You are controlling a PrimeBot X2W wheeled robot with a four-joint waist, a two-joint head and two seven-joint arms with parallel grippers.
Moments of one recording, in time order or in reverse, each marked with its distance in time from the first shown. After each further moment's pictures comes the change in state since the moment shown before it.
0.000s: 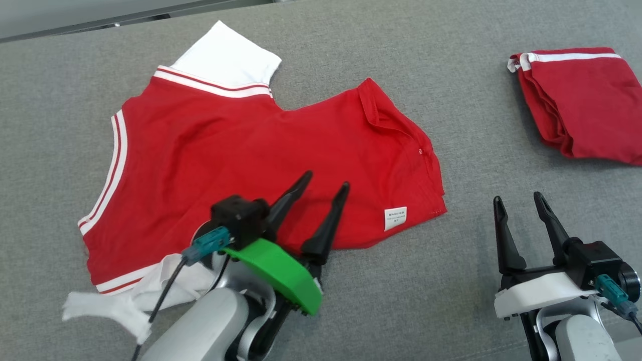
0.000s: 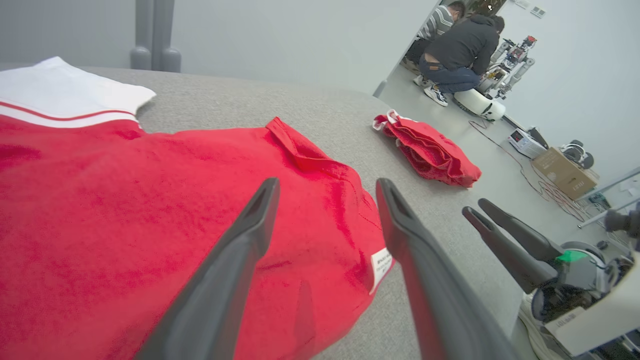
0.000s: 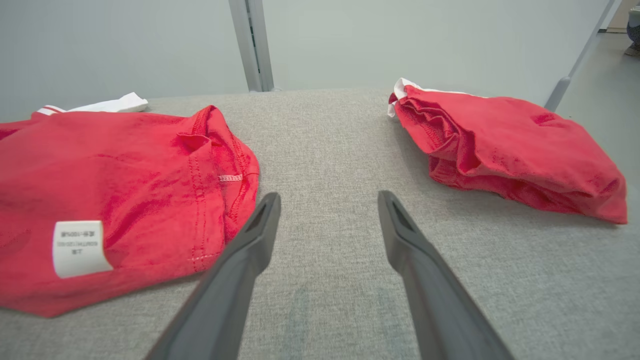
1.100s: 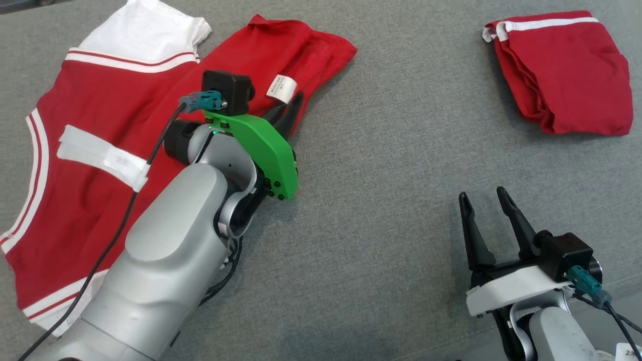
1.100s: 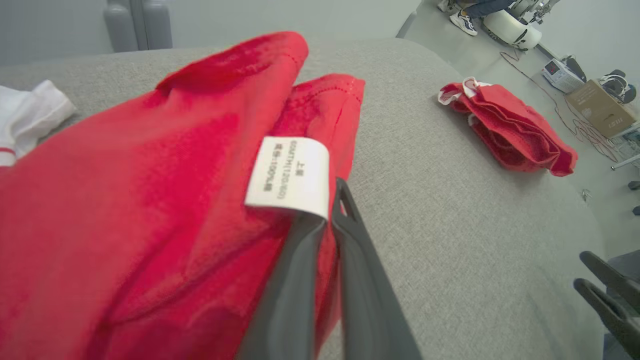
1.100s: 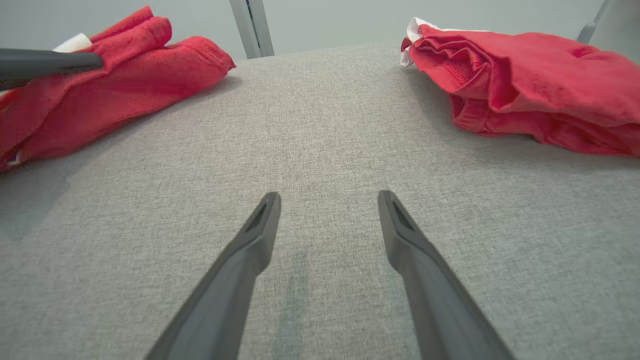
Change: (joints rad) left arm -0.389 -0.061 0.082 0.486 -0.046 -0.128 0.173; right arm -0.041 0.000 0.104 0.023 0.078 0.000 0.000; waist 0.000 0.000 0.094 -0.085
